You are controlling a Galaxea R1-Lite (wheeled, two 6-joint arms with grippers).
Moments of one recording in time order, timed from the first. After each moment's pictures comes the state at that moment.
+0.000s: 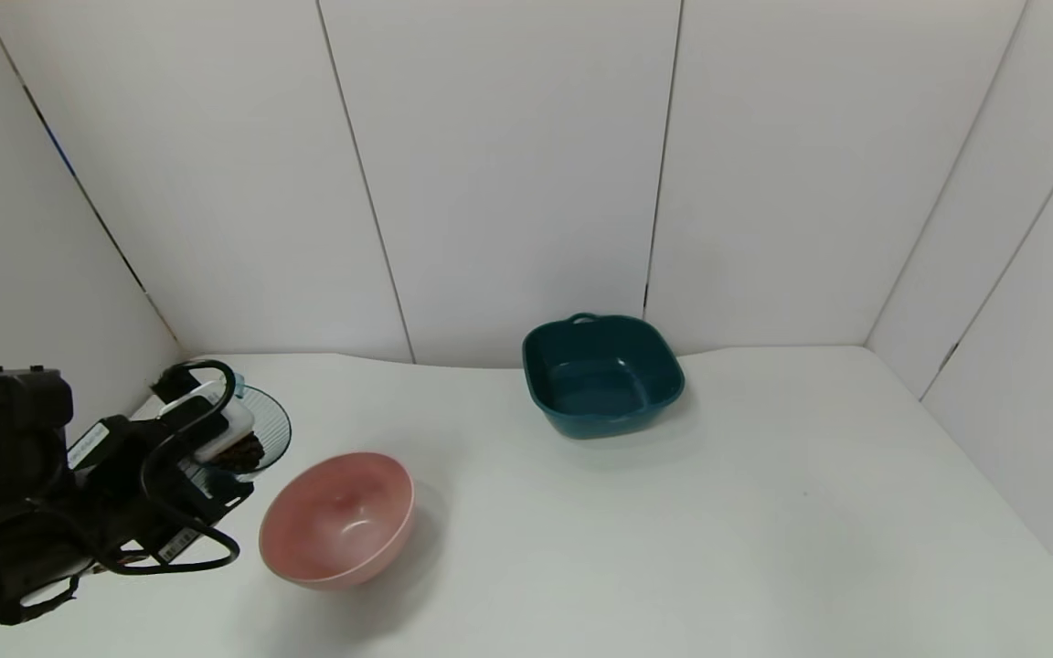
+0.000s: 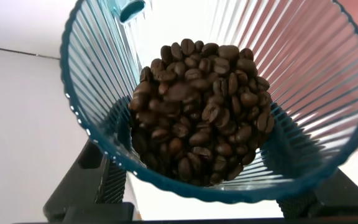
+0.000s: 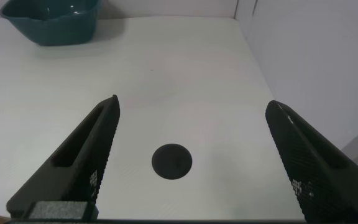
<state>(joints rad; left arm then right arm) -0.01 1.47 -0.51 -0.48 0.15 0.85 0.00 0.00 0.00 0.00 0.00 0.01</state>
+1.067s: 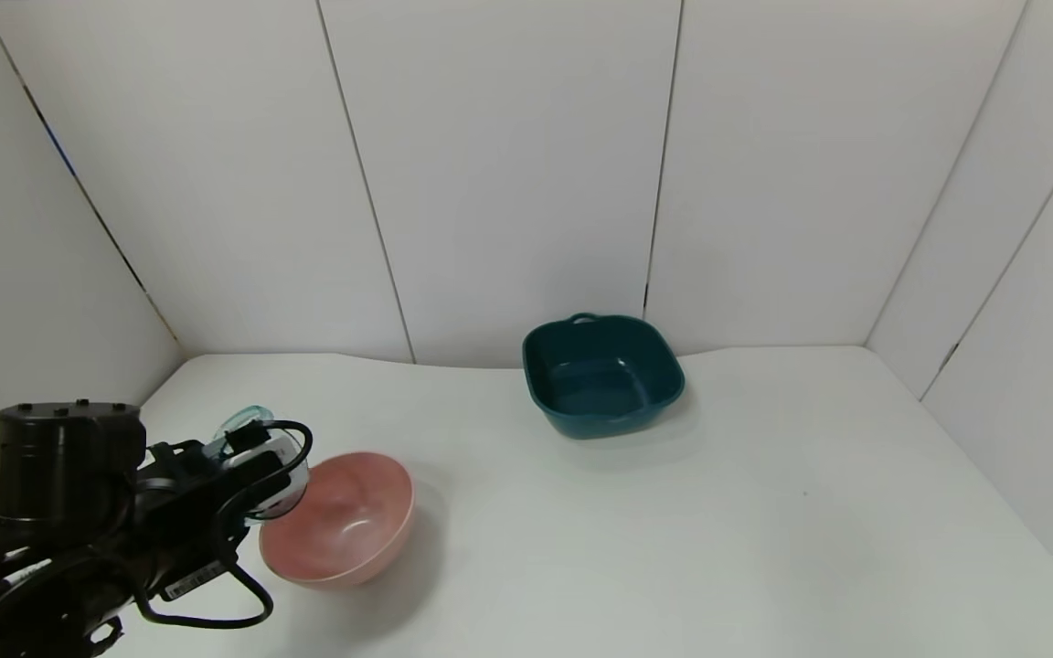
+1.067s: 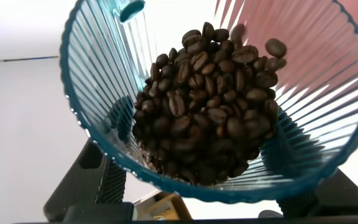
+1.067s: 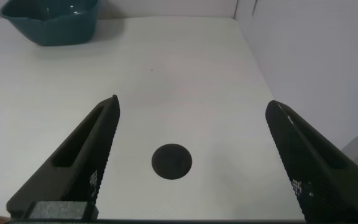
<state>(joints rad) -0.18 1.50 -0.45 -0.50 0.43 1.02 0.00 0.00 0.00 0.00 0.00 0.01</state>
